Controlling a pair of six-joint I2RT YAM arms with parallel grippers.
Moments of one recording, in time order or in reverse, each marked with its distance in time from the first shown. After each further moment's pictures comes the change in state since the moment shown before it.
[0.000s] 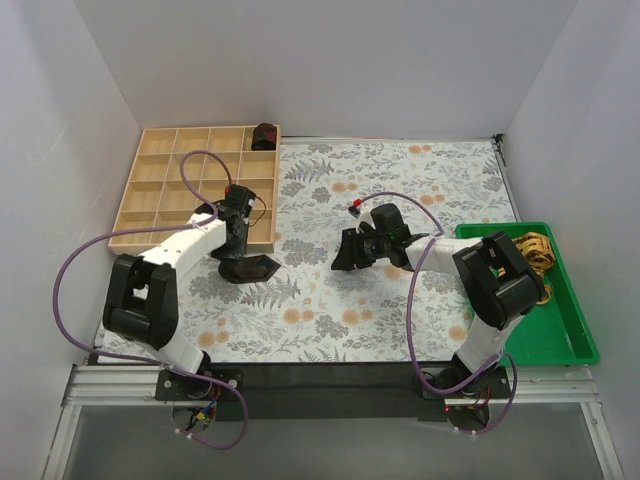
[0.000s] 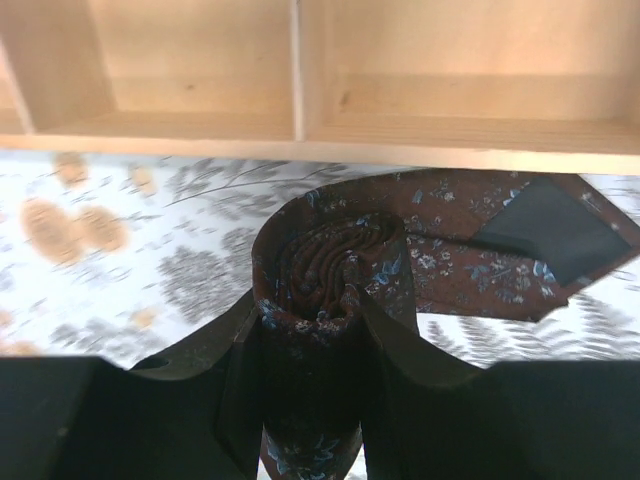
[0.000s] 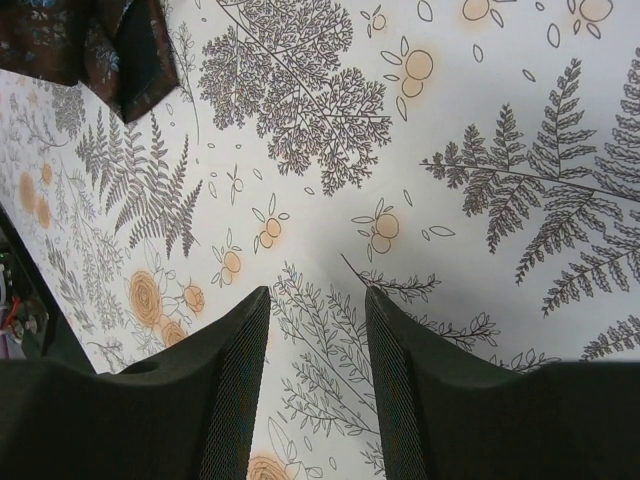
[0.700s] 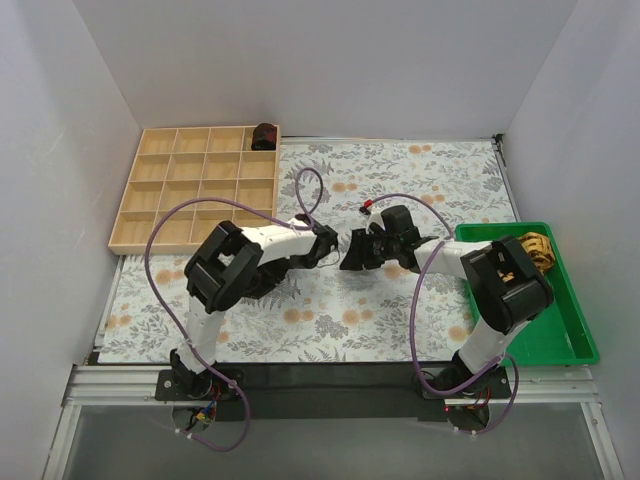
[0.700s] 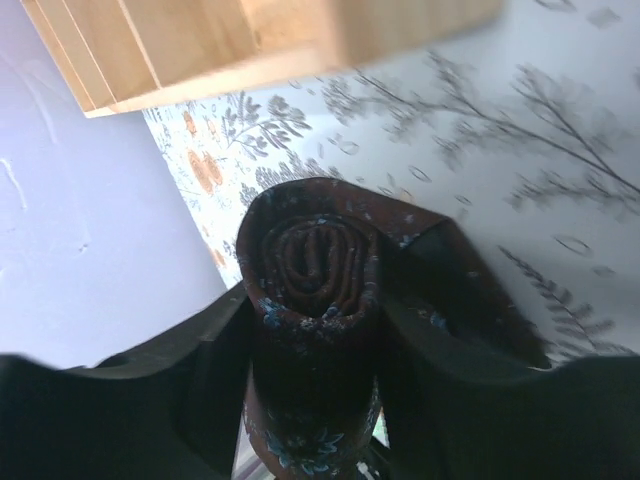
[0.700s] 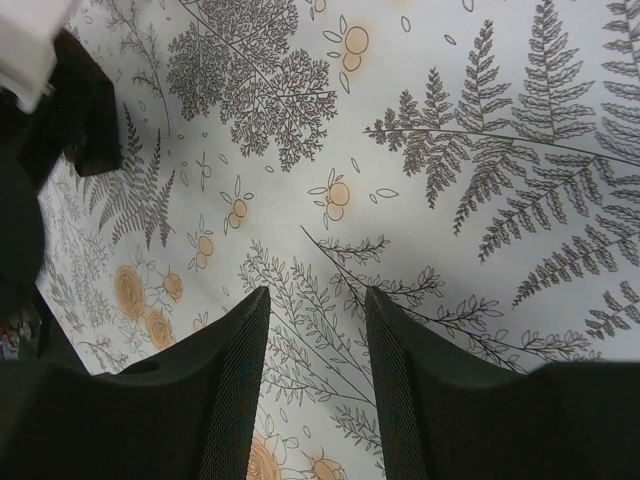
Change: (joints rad) left arm -0.460 0.492 0.330 -0.502 -0.559 -0.256; right arm -0.050 -0.040 -0.053 -0.004 0.005 -0.002
